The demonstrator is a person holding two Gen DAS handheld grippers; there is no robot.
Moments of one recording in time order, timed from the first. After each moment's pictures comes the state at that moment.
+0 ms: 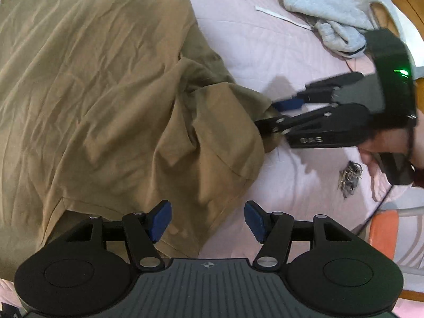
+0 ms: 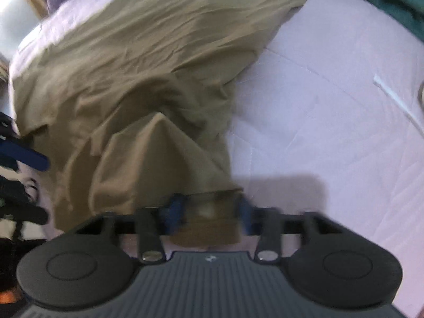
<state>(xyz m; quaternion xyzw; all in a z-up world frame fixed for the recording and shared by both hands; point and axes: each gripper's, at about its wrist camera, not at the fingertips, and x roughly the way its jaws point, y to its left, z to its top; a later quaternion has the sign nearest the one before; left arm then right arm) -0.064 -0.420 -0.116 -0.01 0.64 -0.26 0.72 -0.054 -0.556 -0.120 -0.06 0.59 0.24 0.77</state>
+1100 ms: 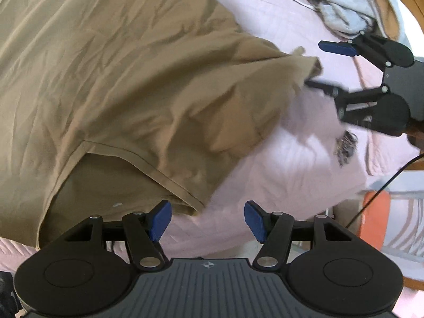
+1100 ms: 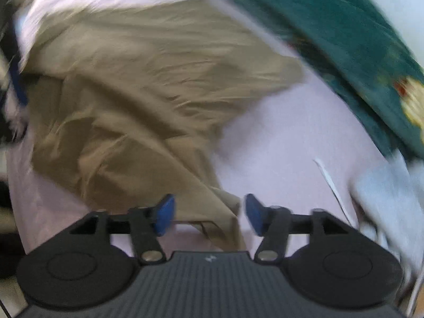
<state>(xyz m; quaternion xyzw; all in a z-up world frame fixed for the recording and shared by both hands) -0.084 -0.371 -0.110 -0.02 0.68 -0.26 0.68 -0.102 -0.538 -0.076 -0.34 0.45 0.27 0.78</state>
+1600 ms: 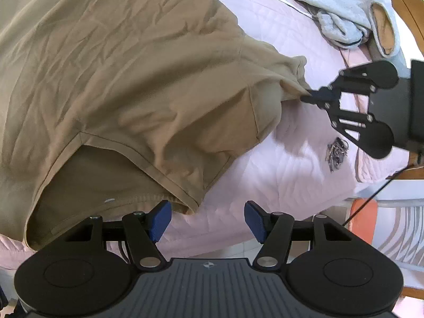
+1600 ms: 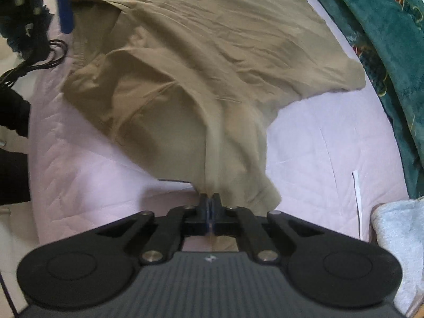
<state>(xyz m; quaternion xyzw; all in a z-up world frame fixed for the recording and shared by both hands) -0.093 -0.358 -0.115 -0.05 0.68 -0.27 0.68 -0.121 -0.530 -0.087 -0.40 0.48 0.33 0.71</state>
